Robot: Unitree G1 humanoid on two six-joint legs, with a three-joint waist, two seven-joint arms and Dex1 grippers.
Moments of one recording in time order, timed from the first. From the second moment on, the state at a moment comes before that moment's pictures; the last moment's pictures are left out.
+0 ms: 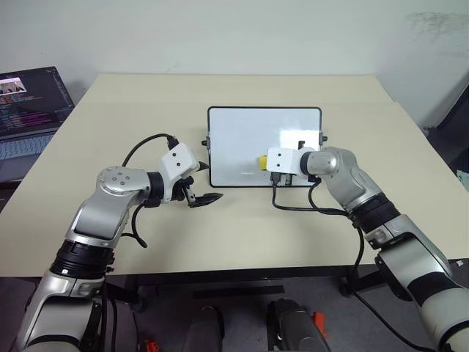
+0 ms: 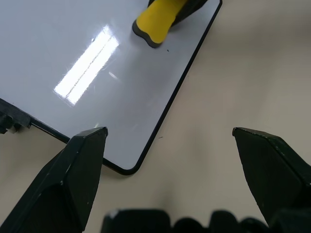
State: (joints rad) left arm -0.55 0.74 -0.12 -0.03 -0.19 0.45 -0.99; right arm -0.93 -0.42 0.48 0.45 -0.45 0.13 0.81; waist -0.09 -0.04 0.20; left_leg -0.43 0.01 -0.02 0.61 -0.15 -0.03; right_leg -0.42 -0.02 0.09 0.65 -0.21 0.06
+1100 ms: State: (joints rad) left arm -0.58 0.70 -0.08 -0.03 -0.25 0.48 -1.00; right arm -0.84 -0.46 0.28 0.16 -0.06 0.33 1.06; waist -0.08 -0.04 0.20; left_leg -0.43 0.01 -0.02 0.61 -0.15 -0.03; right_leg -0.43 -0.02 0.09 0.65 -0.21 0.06
